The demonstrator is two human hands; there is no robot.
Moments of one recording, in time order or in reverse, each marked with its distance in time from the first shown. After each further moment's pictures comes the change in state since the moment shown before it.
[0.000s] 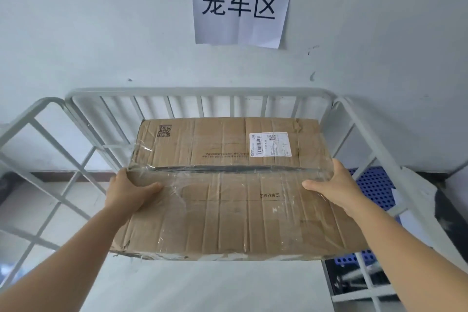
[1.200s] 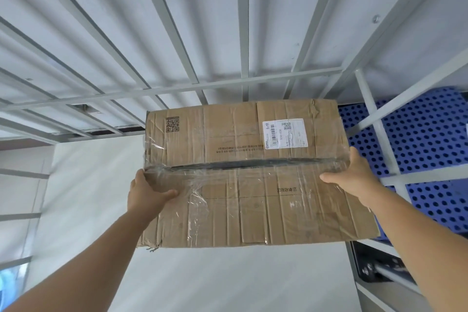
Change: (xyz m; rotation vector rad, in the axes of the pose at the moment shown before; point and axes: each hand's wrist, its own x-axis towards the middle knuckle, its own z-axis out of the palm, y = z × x) left_hand 0.180 -0.064 0.367 0.272 -0.285 -0.168; right_hand 0.318 0.220 0.142 -0.129 -0.160 0.398
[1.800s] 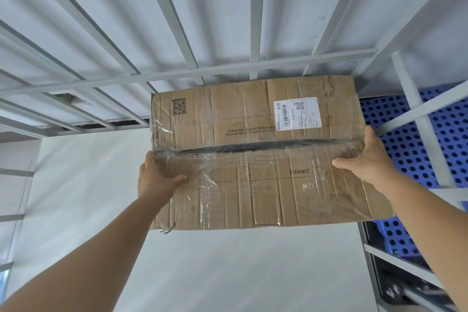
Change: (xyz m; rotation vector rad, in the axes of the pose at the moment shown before) left_hand 0.065 0.009 0.057 -0.040 0.035 0.039; right_hand 0.089 0.001 0.031 -0.028 0.080 -0.098
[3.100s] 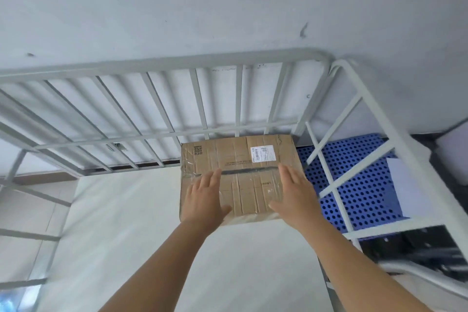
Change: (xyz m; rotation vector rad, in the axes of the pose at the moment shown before) left_hand -0.326 0.098 -0.188 0.445 -0.053 0.804; right_hand -0.416 -0.098 -0.109 -0.455 0.206 -0.436
